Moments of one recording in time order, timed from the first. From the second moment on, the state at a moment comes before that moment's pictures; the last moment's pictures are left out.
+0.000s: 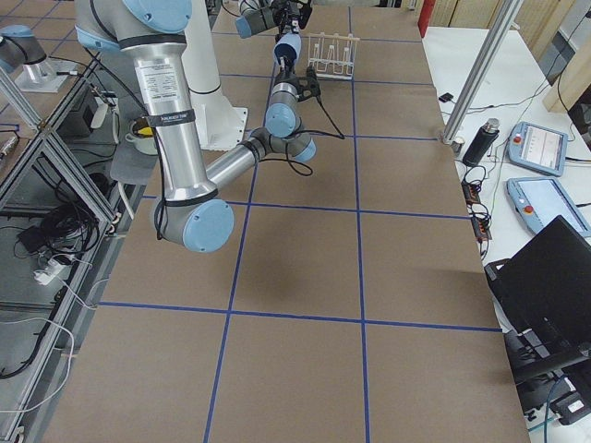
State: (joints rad) left arm -0.39 -2.15 -1.99 -2.69 -1.63 -2.14; right arm 0.66 -1.32 1.83 0.31 2.02 1.70
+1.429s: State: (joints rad) left arm -0.39 -2.14 -1.99 -2.71 -1.63 -2.14; right arm 0.65 -1.32 1.83 0.31 2.02 1.70
